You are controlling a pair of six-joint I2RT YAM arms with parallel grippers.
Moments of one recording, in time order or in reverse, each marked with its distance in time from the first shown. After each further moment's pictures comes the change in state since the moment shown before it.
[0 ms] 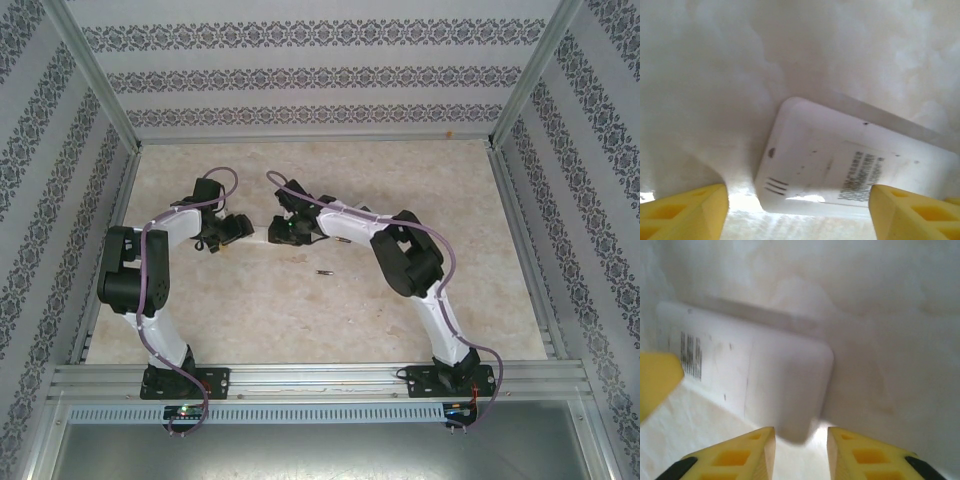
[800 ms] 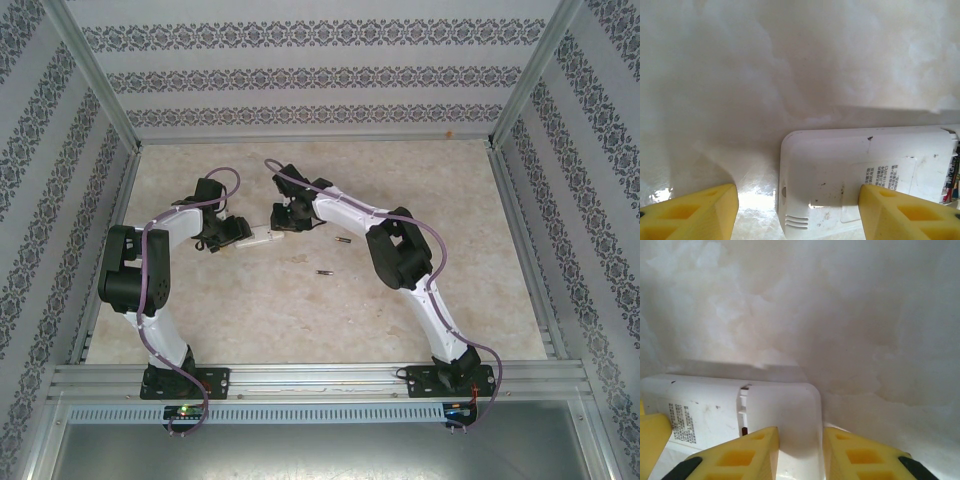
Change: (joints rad) left arm -0.009 0.013 0.011 -0.032 -0.043 0.035; right arm -0.032 0.172 0.327 -0.221 0.038 -0.078
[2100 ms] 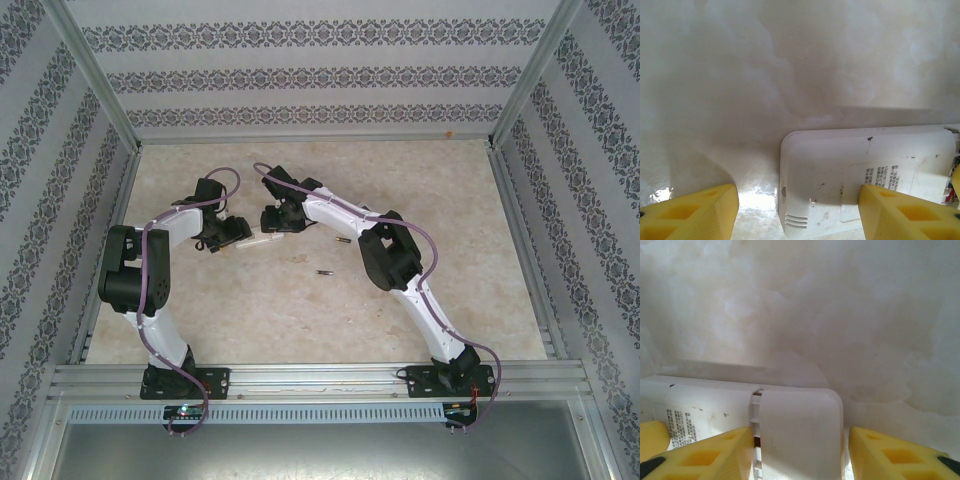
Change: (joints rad) left arm 0.000 0.000 0.000 -0.002 -0.001 0.001; right arm 0.027 0.079 0.152 -0.117 0.052 -0.019
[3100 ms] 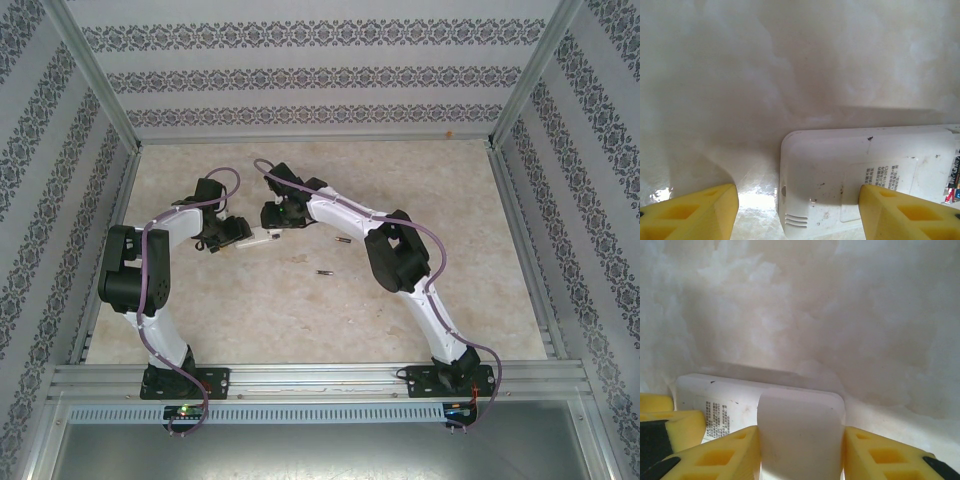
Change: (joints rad) left arm 0.000 0.000 0.000 0.000 0.000 0.000; right arm 0.000 -0.080 -0.094 0.106 0.001 -0.041
